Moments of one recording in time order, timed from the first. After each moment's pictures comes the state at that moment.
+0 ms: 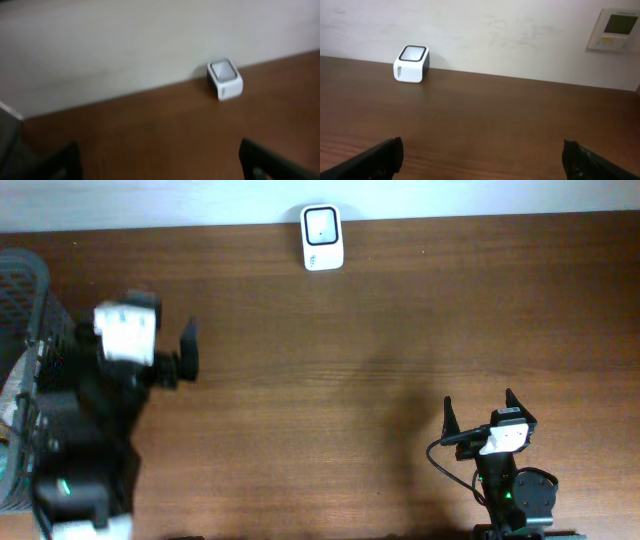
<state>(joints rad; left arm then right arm) 0.05 0.95 1.15 -0.54 0.13 0.22 -0.03 0.01 0.01 -0.07 -0.10 -0.08</state>
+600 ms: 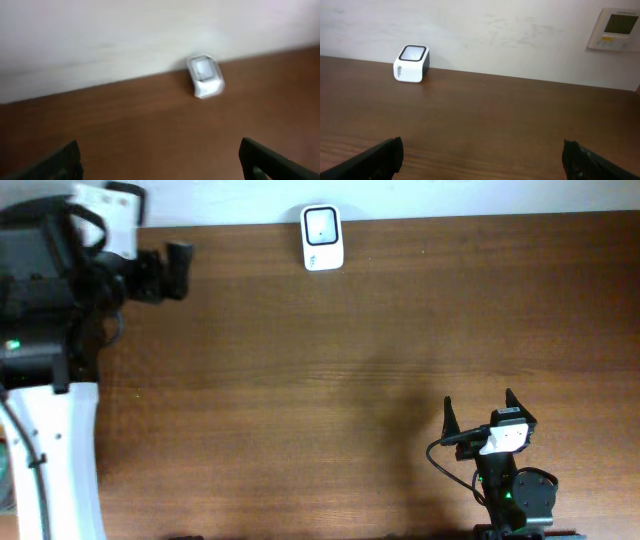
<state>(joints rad) 0.09 1.46 1.84 -0.91 0.22 0.13 -0.03 0.01 0.01 -0.07 -0.10 -0.08</state>
